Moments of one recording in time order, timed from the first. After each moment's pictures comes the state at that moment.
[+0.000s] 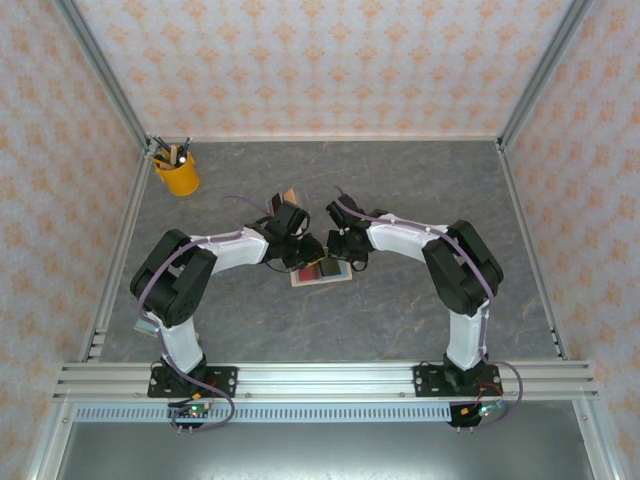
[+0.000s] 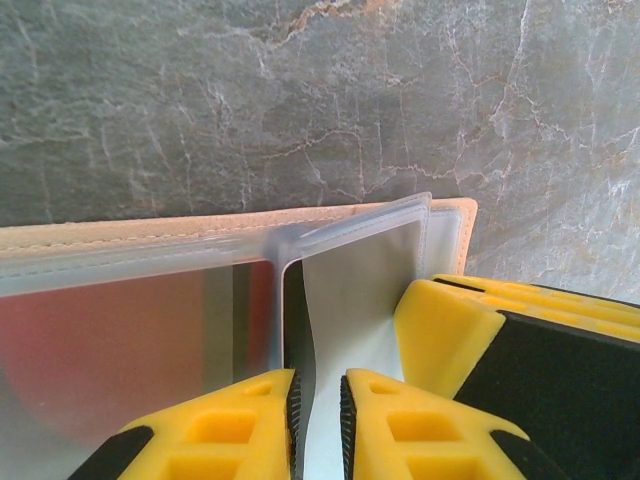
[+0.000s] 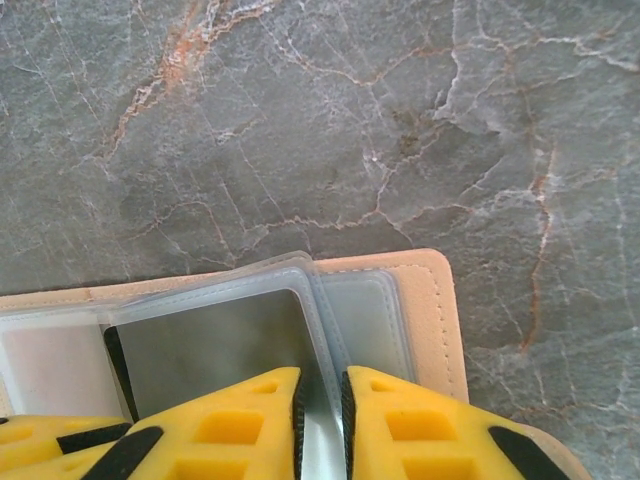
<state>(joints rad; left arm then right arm) -0.53 1.81 1.01 -0.20 0.34 -0.99 0.66 1.91 1.22 -0.50 -0.10 0.75</state>
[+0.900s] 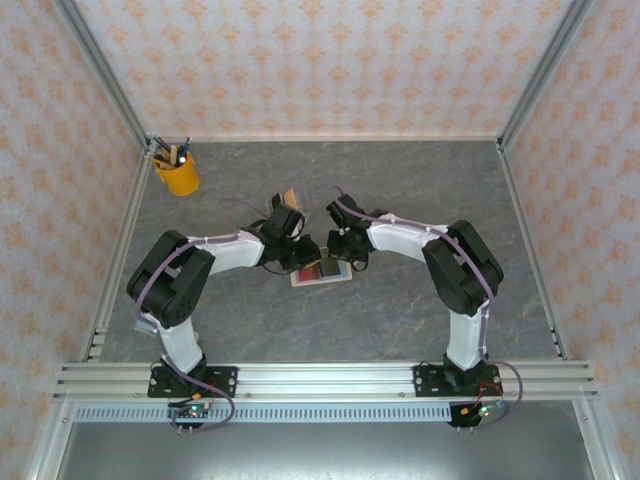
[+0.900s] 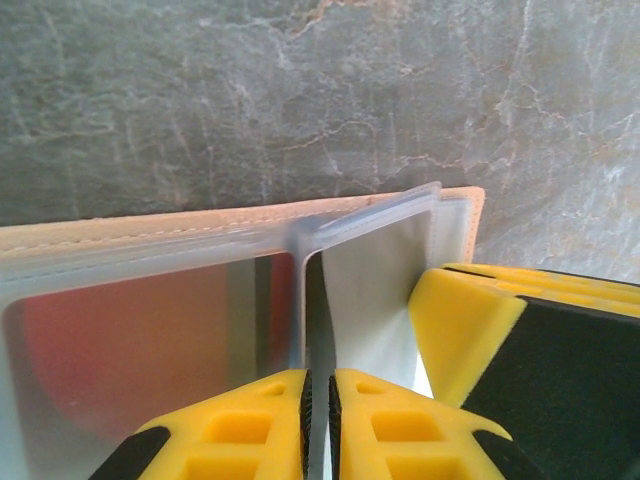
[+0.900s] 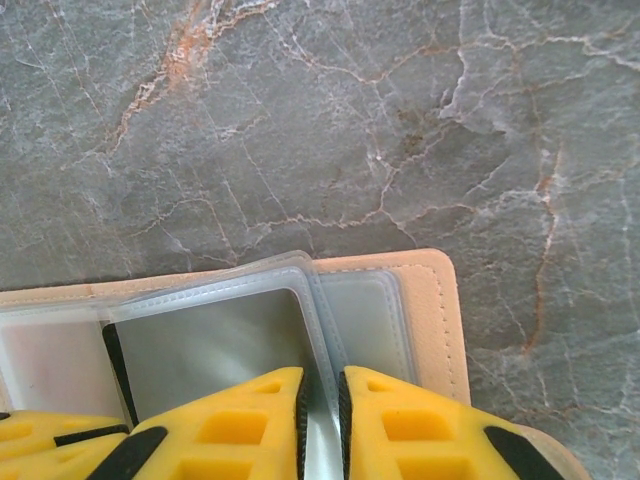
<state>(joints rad) -0.51 1.79 0.95 -0.14 0.38 -0.96 0.66 1.91 1.22 -0.50 -0.10 0.74</state>
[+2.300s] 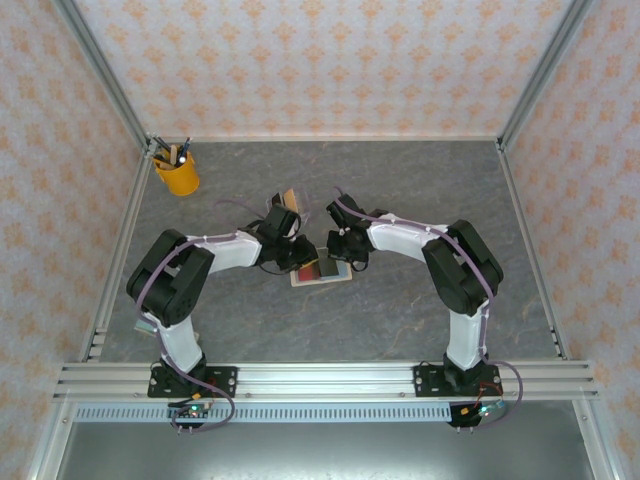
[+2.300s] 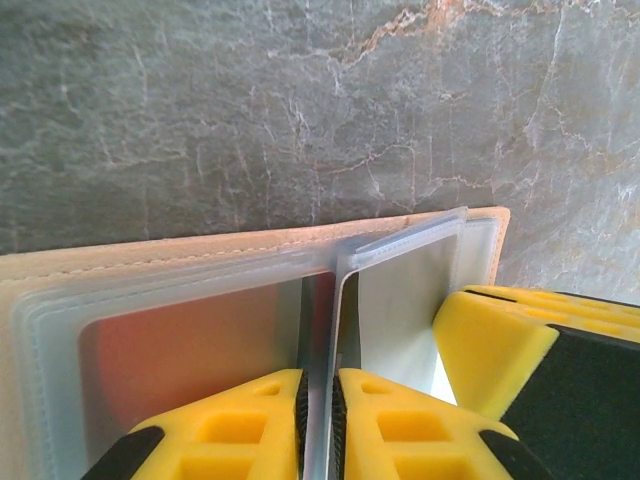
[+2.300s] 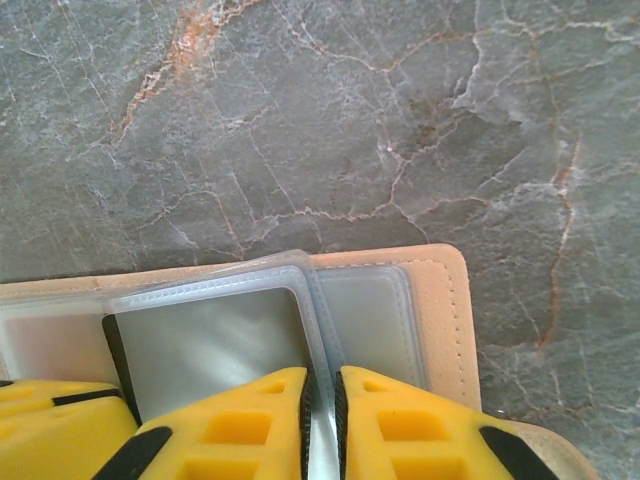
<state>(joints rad) -0.48 1.80 0.93 -0.13 0.39 -0.97 0.65 1.91 1.22 -0.50 -0.12 0.74</state>
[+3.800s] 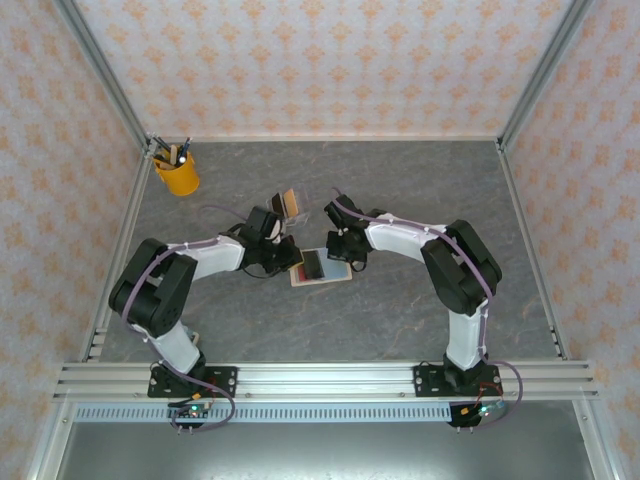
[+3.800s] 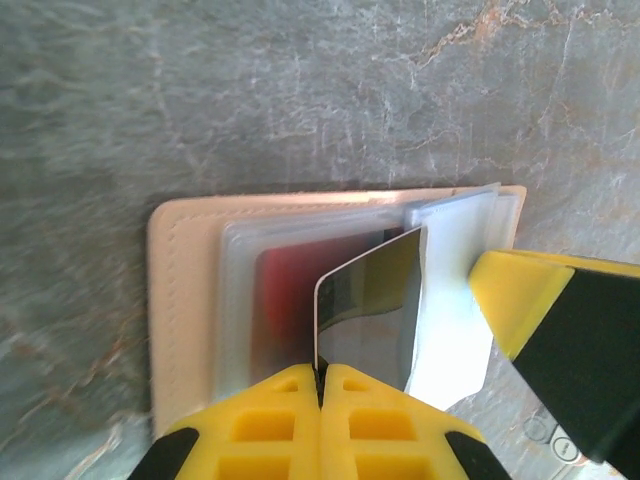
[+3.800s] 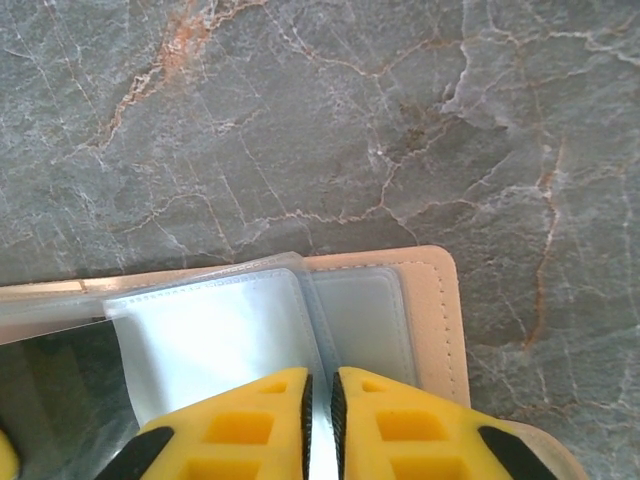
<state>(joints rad) -0.39 1.67 0.83 -0.17 0.43 -0.89 0.66 1.92 1.24 -0.52 -0.08 0.73</state>
